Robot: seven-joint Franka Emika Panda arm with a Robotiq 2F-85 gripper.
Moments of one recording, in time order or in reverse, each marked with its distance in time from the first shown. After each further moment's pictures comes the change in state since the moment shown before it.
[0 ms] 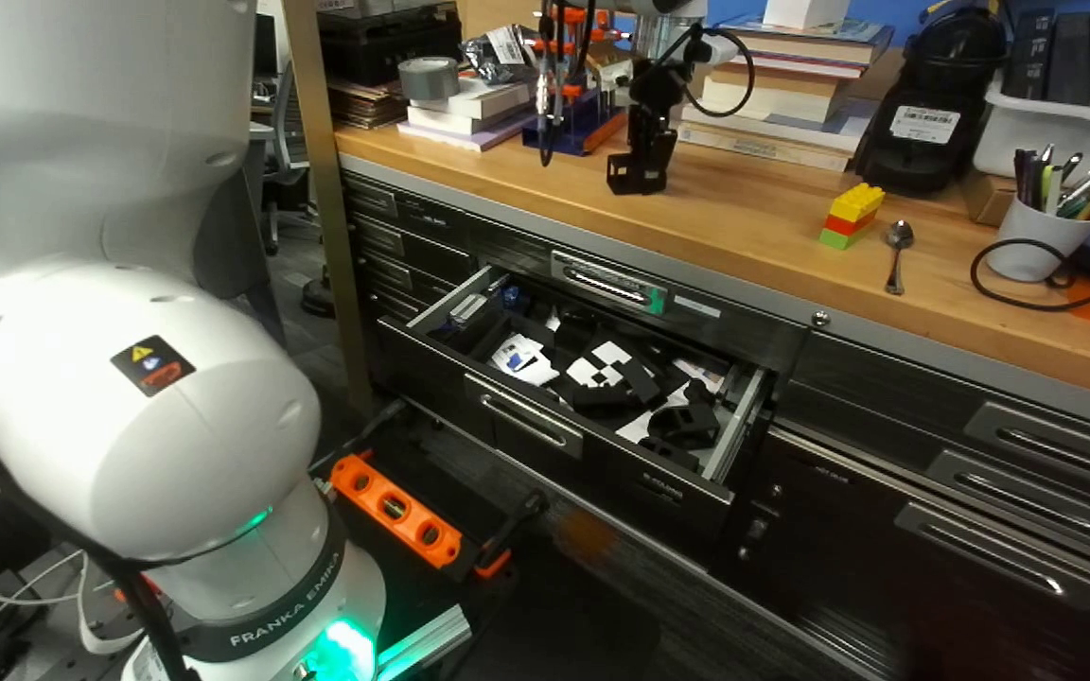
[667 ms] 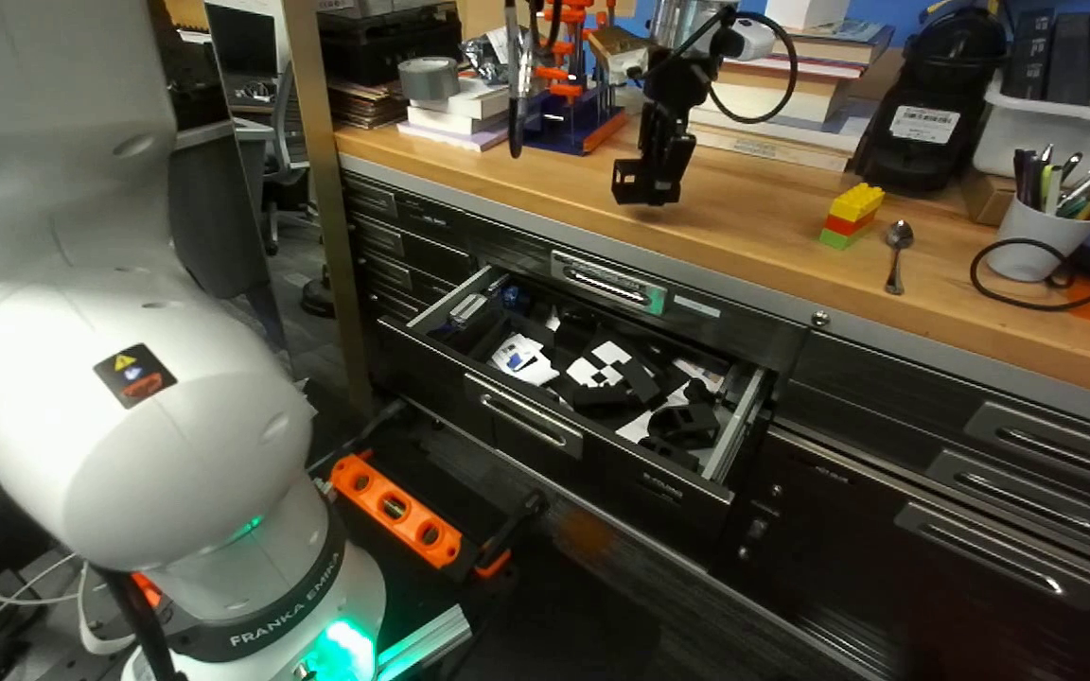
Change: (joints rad) arm -0.067 -0.267 -0.039 -0.311 0.041 0.016 -0.085
